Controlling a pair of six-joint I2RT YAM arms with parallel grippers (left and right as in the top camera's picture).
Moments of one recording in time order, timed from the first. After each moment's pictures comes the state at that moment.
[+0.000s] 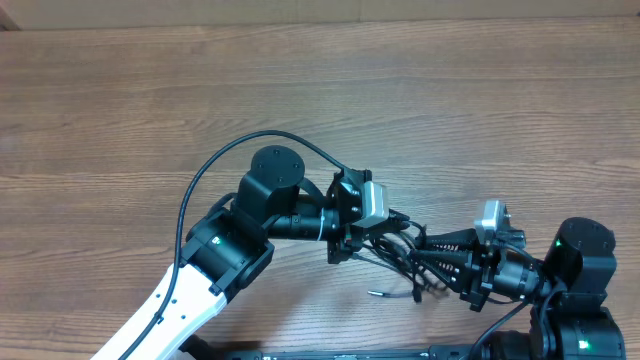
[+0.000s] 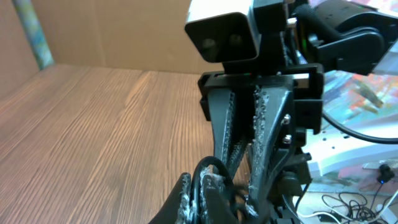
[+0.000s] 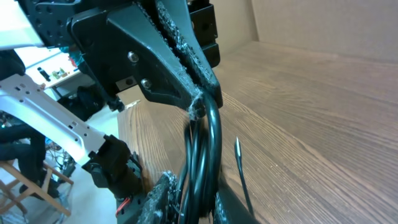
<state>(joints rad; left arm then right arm) -0.67 1.16 0.99 -0.16 0.87 0.17 -0.04 0.54 0.66 -0.59 -1.24 -0.11</state>
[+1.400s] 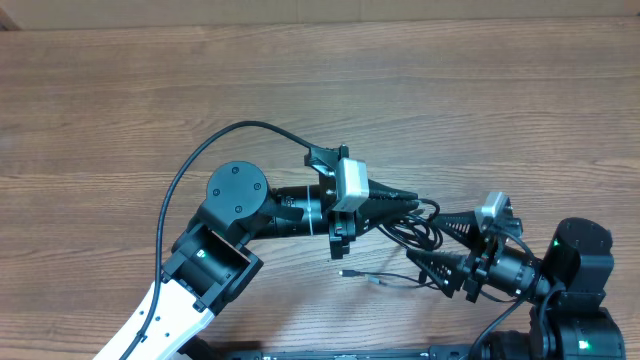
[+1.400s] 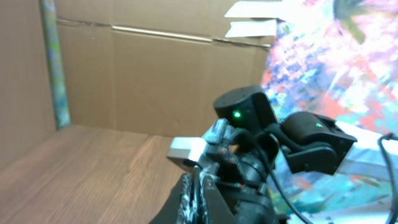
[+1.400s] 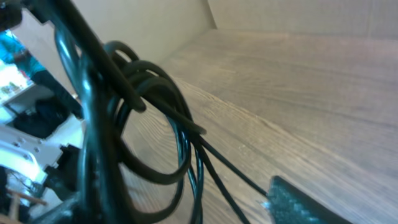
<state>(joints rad) -0.67 1.09 0.99 0.19 0.85 -0.18 -0.04 0.54 0.66 -0.63 -1.06 -0.06</state>
